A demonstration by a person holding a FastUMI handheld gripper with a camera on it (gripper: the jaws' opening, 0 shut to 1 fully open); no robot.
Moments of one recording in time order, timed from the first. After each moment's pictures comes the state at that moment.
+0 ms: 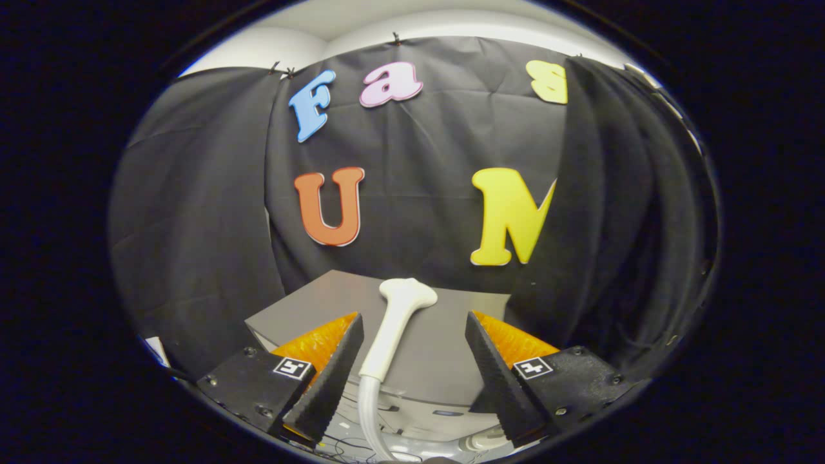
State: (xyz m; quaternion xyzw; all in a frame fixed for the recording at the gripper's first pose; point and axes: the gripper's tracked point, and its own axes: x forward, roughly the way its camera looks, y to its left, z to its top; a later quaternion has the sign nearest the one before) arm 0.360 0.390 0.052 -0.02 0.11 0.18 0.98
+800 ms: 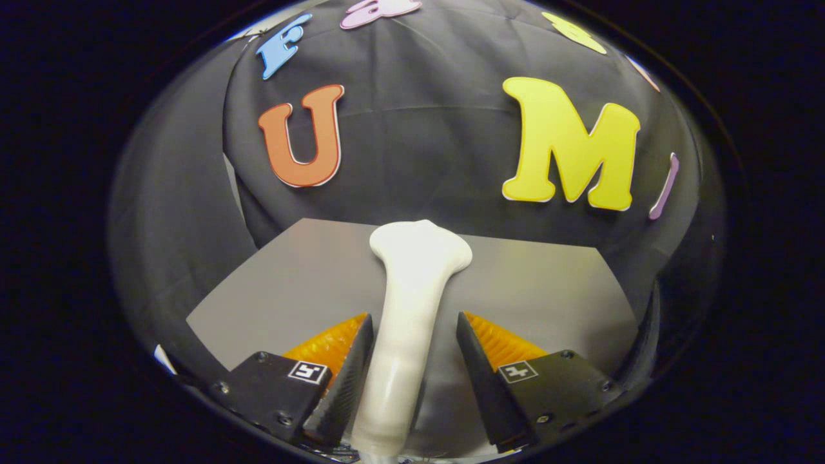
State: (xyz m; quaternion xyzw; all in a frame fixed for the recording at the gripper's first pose) arm 0.460 0.440 -0.041 -0.03 0.26 0.15 0.95
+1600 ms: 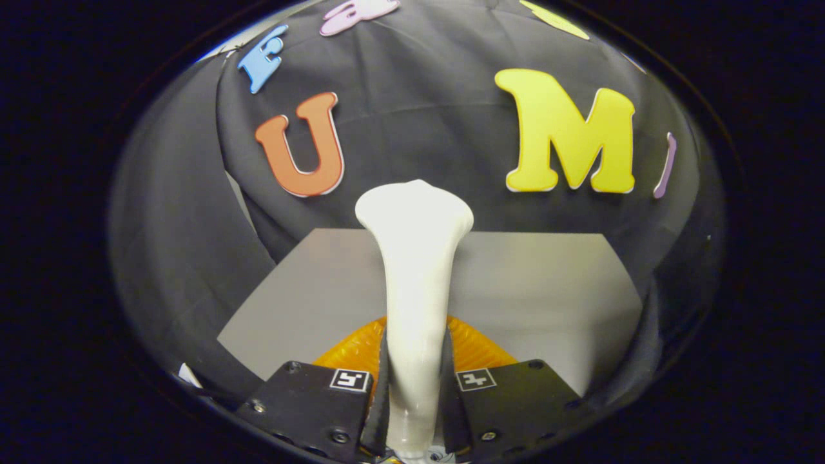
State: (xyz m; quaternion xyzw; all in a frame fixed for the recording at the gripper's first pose) arm 0.438 0.446 0.000 0.03 0.25 0.17 0.95
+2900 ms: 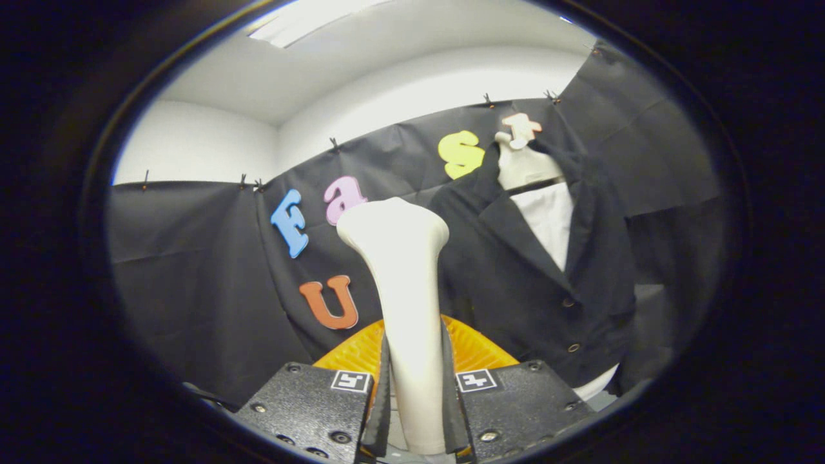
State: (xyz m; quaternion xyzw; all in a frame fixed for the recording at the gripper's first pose) arm 0.145 0.162 0.246 0.15 -0.04 0.13 0.98
